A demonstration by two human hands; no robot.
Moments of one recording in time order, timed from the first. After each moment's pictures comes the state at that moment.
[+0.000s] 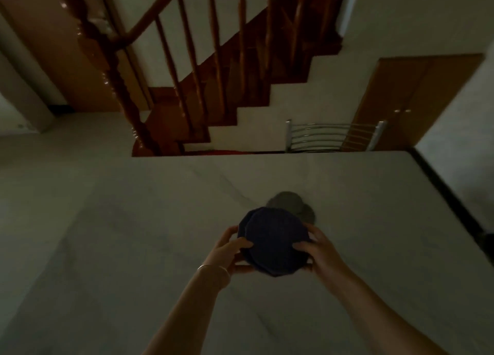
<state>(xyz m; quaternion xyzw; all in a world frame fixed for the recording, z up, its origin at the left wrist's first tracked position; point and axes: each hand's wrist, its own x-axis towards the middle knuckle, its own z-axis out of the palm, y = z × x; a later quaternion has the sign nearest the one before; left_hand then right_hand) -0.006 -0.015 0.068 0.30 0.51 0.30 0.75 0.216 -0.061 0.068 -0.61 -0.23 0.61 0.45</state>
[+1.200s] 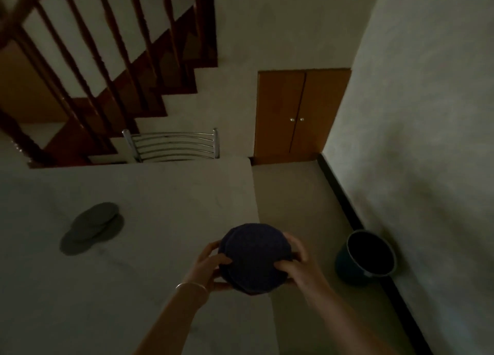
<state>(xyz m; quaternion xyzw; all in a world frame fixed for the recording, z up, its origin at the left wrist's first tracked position) 0.513 -0.141 0.061 0.31 0.54 0.27 0.73 0.722 -0.207 0.081 -0.65 -0.27 0.56 0.44</state>
